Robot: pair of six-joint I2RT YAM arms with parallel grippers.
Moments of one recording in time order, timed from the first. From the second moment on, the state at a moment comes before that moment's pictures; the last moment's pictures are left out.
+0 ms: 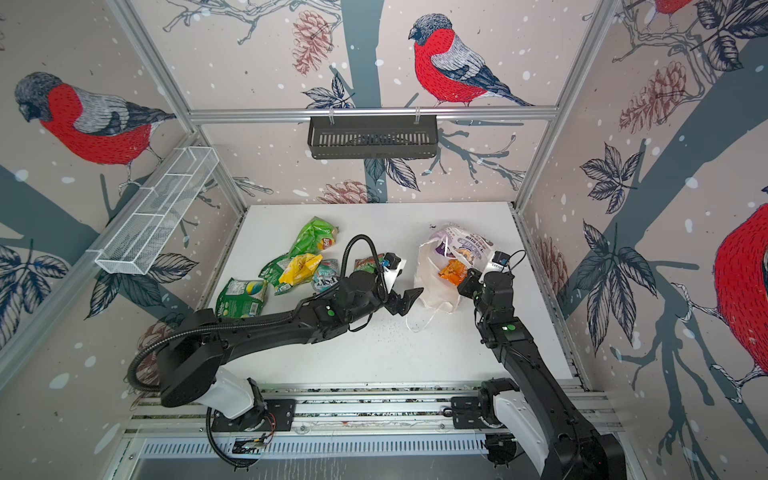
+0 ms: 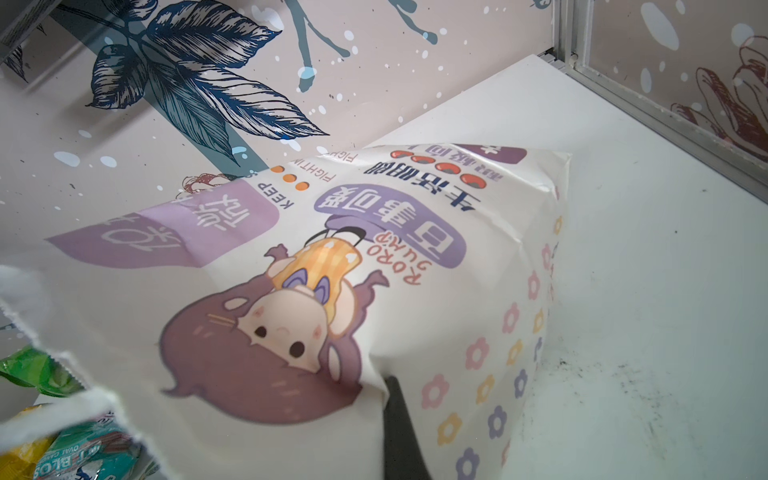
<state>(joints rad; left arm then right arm) -1.01 1.56 0.94 0.37 -0.05 -0.18 0.15 0.86 0.45 0.04 0.02 0.50</state>
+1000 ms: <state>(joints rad) -1.04 1.62 0.85 0.56 0.11 -0.20 0.15 0.90 0.46 0.08 -0.01 0.52</state>
